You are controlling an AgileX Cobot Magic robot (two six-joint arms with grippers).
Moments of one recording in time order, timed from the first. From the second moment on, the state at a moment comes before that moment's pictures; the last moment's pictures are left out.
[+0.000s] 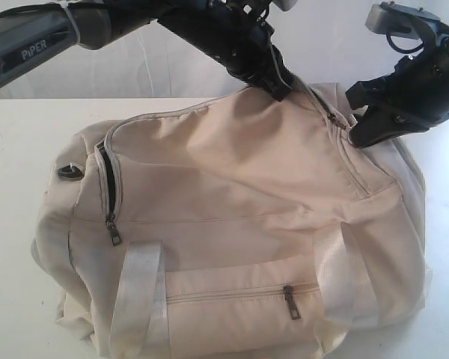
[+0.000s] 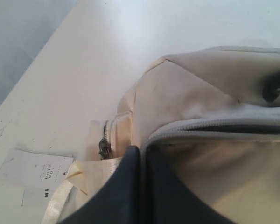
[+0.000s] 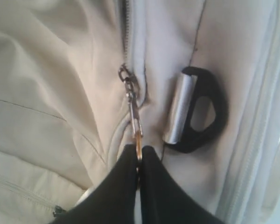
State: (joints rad) left arm -0.48 2.19 -2.21 -0.51 0.86 0.82; right arm -0.09 1.54 -1.28 0.49 1.07 -0.46
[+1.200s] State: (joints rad) left arm -0.46 2.19 -2.21 -0.49 0.94 0.82; right arm -0.09 1.15 -0.86 0.45 0.97 -0.44
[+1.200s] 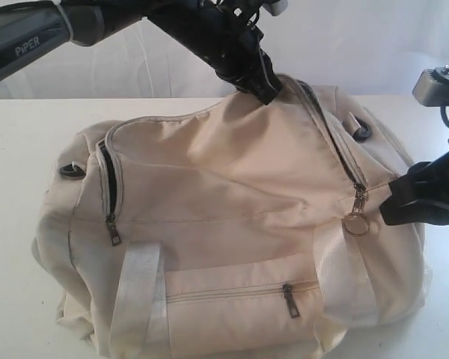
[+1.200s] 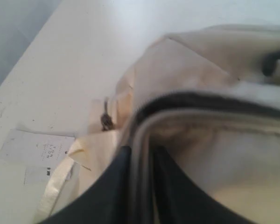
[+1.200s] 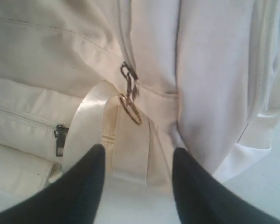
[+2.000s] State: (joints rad) left arm -0.29 1.93 -2.15 -0.35 1.32 0.72; right arm -0.09 0.85 -0.88 0.46 1.02 -0.41
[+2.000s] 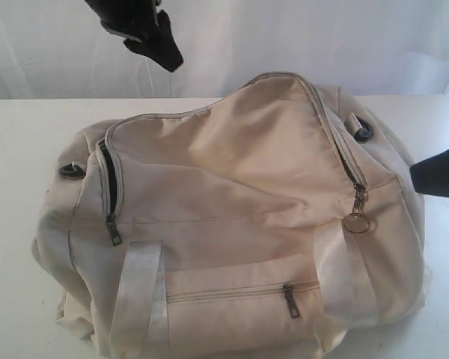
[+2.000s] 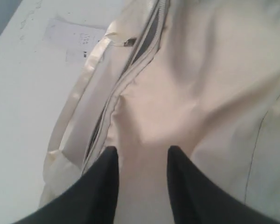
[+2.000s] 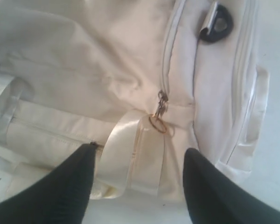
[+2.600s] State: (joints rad) left arm -0.22 1.57 -1.54 -0.36 1.32 0.67; right arm -0.09 1.19 -1.16 0.61 1.09 -0.47
